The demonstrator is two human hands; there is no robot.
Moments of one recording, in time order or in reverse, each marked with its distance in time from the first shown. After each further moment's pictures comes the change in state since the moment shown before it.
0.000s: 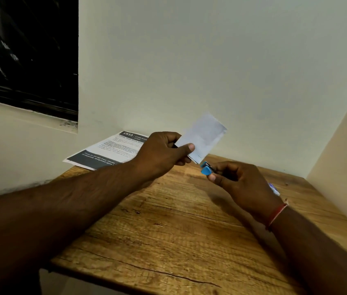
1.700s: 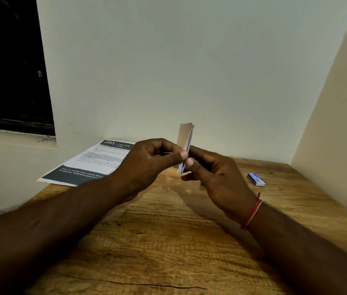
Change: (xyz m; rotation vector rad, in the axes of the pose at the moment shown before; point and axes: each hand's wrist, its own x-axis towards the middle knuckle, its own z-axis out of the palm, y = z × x) left_hand -0.018 0.019 0.007 -0.024 -0.149 0.082; right_hand -0.020 -0.043 0.016 0.383 0.000 -0.183
